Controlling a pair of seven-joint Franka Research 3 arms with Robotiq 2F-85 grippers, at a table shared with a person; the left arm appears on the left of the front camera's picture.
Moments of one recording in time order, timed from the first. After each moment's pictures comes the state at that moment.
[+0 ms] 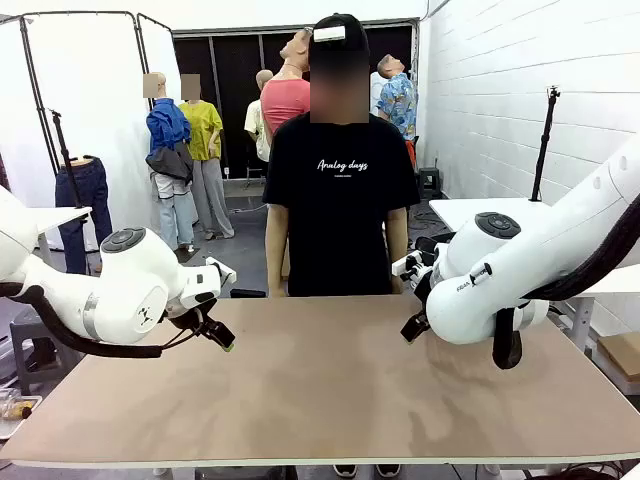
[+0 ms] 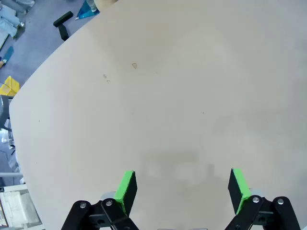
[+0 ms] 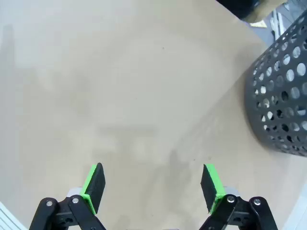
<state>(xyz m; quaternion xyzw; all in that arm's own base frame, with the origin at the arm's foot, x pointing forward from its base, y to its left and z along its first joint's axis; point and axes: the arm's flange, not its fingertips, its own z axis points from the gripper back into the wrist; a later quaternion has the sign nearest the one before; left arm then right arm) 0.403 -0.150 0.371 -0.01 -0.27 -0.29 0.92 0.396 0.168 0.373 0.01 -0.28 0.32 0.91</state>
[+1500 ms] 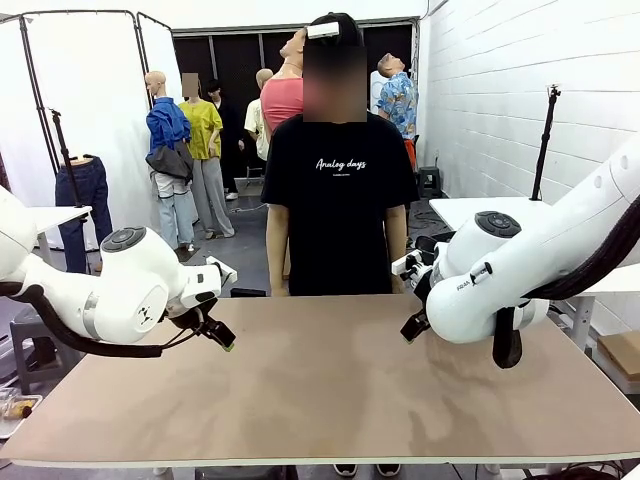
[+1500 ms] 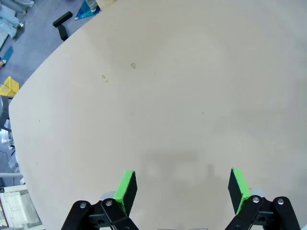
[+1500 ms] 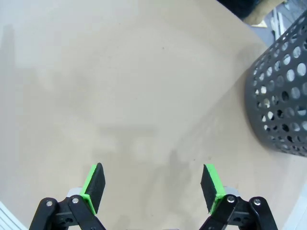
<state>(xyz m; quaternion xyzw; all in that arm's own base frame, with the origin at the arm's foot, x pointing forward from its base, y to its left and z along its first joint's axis) 0.402 -0.153 0.373 -0.01 -0.27 -0.30 0.92 0.396 0.169 0.375 0.01 -0.28 0.32 0.91</state>
